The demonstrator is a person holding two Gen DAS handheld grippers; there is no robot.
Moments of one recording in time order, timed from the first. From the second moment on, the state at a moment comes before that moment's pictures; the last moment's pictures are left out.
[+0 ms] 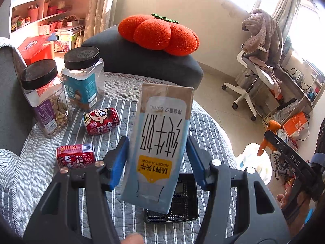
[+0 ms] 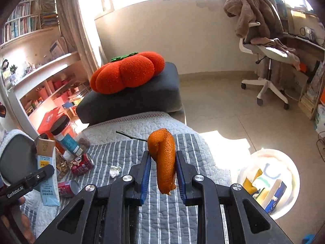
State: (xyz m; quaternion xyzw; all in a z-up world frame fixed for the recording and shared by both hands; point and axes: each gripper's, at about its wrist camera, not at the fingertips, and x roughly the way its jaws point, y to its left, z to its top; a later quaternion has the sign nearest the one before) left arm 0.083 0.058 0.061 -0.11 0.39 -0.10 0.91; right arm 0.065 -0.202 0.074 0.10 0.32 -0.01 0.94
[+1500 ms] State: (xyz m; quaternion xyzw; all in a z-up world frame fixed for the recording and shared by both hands) left arm 0.079 -0.241 0.063 0.02 0.43 -0.31 0.85; right arm -0.063 -0.474 0.075 0.32 0.24 -0.31 0.86
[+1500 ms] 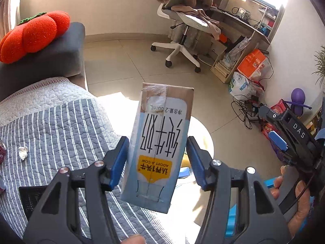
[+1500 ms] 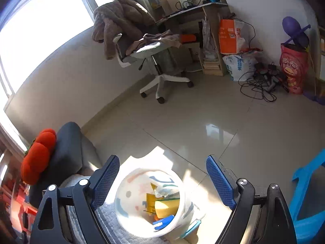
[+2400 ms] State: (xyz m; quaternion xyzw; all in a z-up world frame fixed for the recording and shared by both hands) left arm 0.058 -0.305 0.045 0.10 0.45 -0.28 0.84; right arm -0.088 -0.509 0.071 0.36 0.25 -0.30 0.85
